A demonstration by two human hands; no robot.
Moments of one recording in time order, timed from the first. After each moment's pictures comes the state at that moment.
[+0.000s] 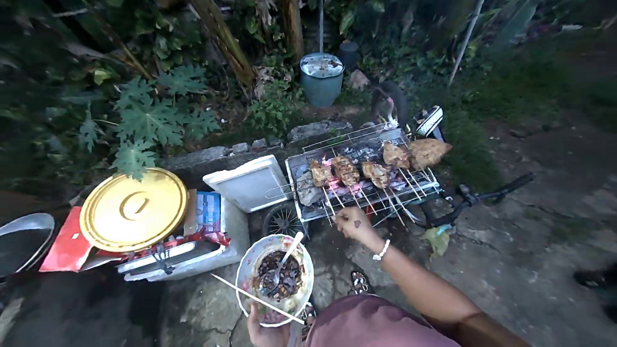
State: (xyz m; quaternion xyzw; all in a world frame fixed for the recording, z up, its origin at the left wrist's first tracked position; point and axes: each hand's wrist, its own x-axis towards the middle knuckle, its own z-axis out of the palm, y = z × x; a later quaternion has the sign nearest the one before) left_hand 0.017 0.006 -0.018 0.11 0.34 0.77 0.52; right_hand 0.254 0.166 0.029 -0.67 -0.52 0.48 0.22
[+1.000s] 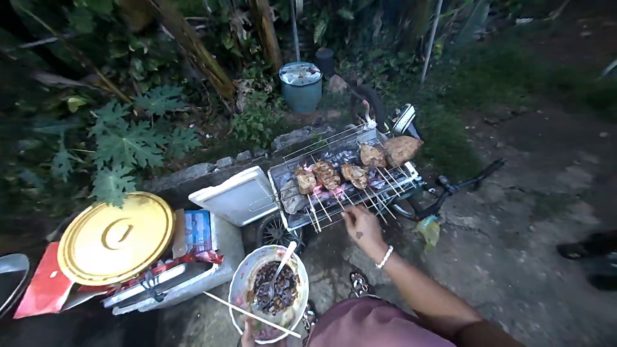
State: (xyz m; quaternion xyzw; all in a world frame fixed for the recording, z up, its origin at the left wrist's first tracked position) left_hand 0.029 0.001 -0.011 0.11 0.39 0.75 0.53; right_hand 0.295 0.133 0.024 -0.74 -0.57 0.20 0.28
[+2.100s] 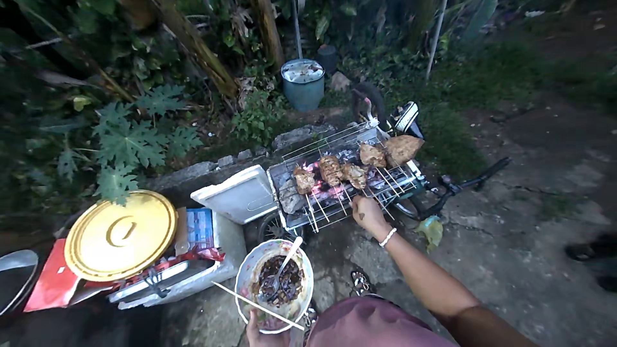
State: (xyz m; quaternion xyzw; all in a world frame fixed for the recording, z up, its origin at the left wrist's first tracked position) left_hand 0.045 0.011 -0.006 0.11 0.36 0.75 0.54; right_hand 0.328 0.174 0.038 -0.77 -0.58 0.27 0.08
